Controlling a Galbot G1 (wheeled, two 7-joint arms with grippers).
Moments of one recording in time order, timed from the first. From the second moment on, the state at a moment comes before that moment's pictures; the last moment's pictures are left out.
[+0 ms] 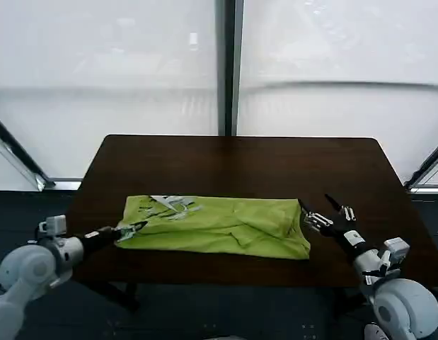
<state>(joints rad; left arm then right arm) 1.50 -0.76 -0.67 -1.93 -1.25 0.74 0.02 -1.66 1.03 0.72 2.24 0.69 -0.25 -0.06</state>
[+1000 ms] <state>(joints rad) 1.81 -0.85 -1.05 -2.17 -0.81 0.74 -0.06 -1.63 1.08 0.65 2.23 0.61 -0.22 0.00</state>
